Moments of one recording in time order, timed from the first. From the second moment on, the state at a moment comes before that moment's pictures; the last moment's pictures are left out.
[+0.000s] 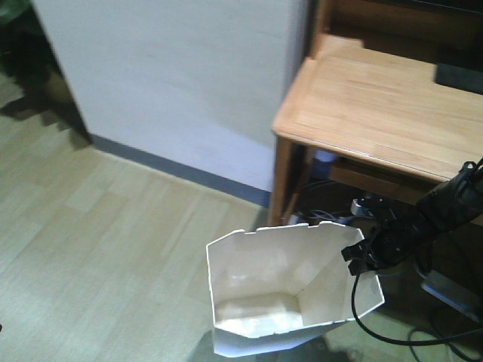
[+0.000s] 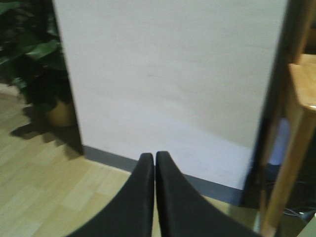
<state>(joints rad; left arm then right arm) 0.01 -0.02 0.03 -0.01 0.27 -0.05 -0.11 2.40 -1.03 0.89 0.51 -1.17</state>
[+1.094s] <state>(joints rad) 0.01 -0.02 0.03 -0.01 0.27 -0.05 -0.11 2.40 -1.03 0.89 0.50 -1.17</state>
